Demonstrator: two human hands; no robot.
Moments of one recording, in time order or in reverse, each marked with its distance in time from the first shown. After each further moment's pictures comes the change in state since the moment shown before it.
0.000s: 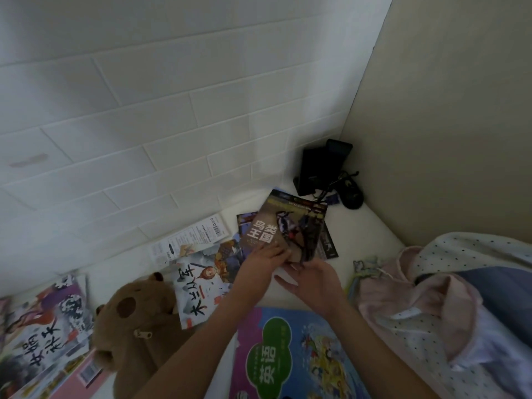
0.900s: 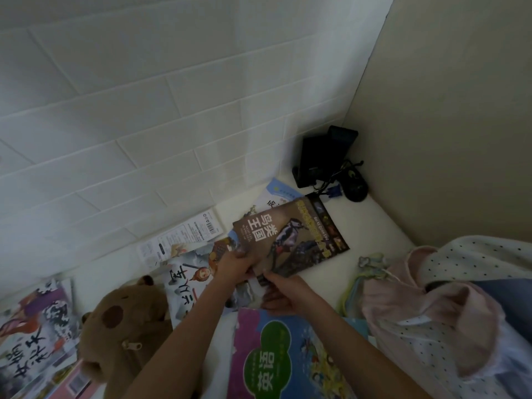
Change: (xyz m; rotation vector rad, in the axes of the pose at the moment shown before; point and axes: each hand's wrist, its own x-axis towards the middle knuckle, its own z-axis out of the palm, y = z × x) left_hand 0.015 -0.046 0.013 -1.136 0.085 -1.120; right_hand 0.053 0.040 -0.001 -0.792 0.419 0.391
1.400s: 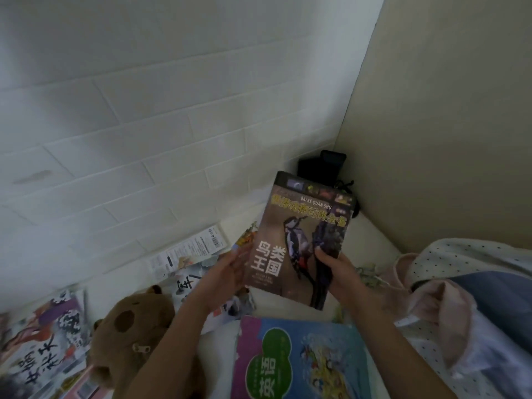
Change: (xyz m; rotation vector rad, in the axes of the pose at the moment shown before) left_hand -0.061 0.022 -0.042 -0.417 -0.584 0.134; right_hand -0.057 -0.029 -0.075 0.475 -0.030 -0.600
